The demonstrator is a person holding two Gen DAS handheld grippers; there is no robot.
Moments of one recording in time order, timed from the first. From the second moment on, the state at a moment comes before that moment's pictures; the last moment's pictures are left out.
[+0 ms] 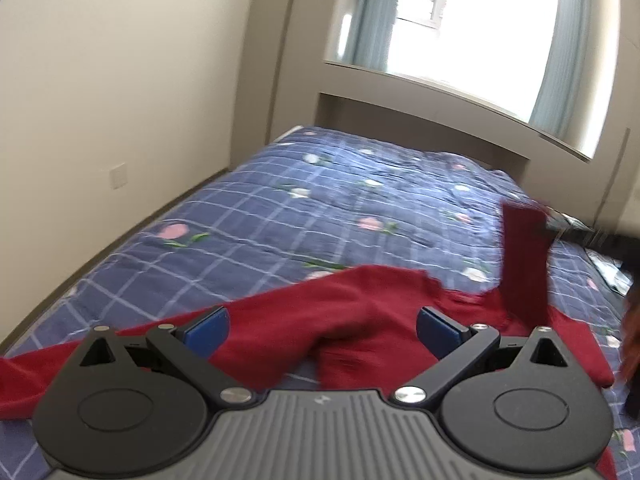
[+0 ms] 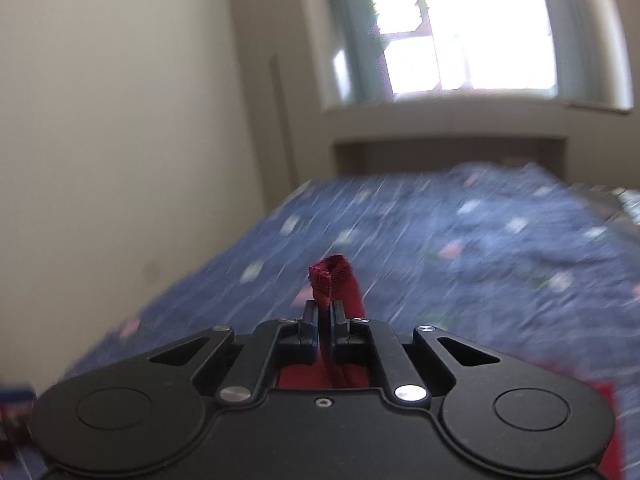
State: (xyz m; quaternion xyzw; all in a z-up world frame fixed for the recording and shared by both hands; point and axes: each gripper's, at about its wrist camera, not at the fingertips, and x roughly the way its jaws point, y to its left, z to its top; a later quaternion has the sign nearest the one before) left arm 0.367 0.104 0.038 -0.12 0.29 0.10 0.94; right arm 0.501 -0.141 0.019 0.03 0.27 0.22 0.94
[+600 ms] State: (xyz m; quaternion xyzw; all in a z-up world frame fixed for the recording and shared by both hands) left arm 0.460 0.050 -0.039 -0.10 0.30 0.03 0.95; right arm 0.483 -0.291 -0.022 -0.07 0.26 0.07 0.96
